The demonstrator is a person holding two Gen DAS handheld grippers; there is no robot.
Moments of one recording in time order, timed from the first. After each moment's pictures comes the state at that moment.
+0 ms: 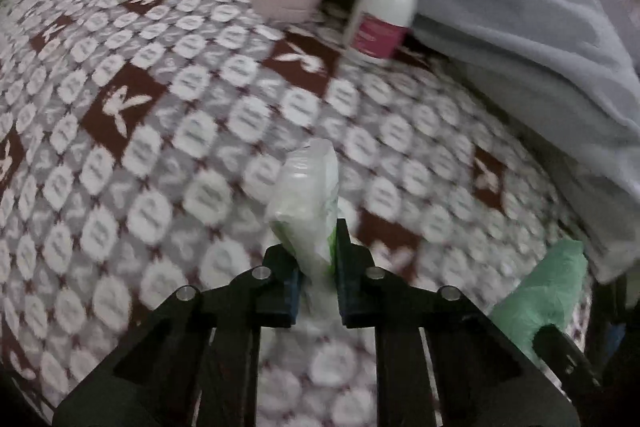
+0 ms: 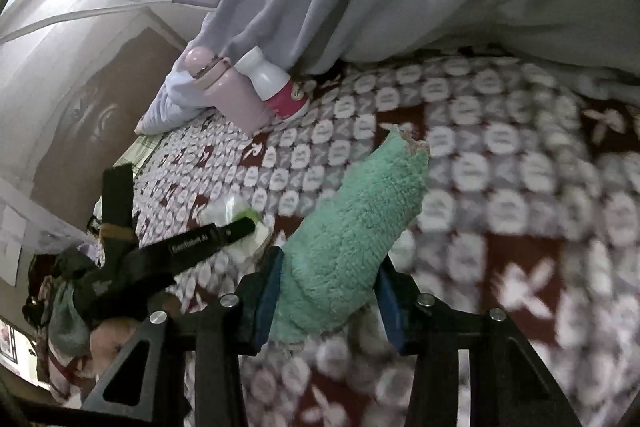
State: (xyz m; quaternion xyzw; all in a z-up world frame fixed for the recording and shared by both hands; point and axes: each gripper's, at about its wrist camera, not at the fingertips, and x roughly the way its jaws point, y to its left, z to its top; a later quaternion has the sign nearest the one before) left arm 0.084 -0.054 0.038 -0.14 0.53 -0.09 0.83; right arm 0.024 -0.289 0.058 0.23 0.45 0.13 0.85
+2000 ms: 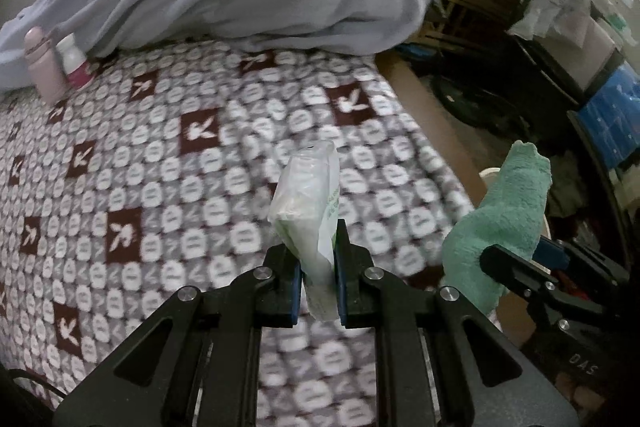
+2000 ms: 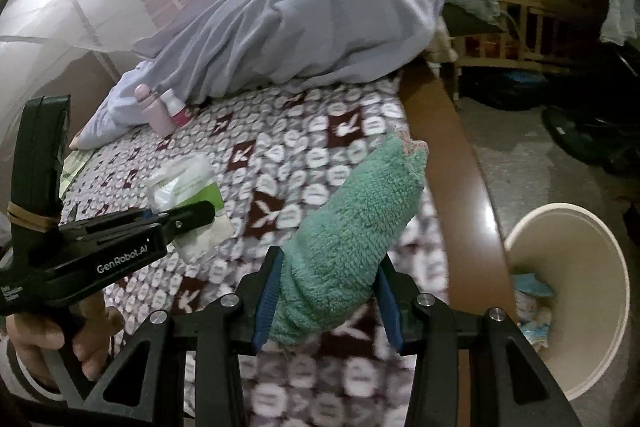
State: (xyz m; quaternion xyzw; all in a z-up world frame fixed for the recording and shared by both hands) left arm -0.178 -0.311 0.129 0.07 0.48 -0.31 0.82; right arm -0.271 -0.449 0.132 0.17 0.42 -0.06 0.89
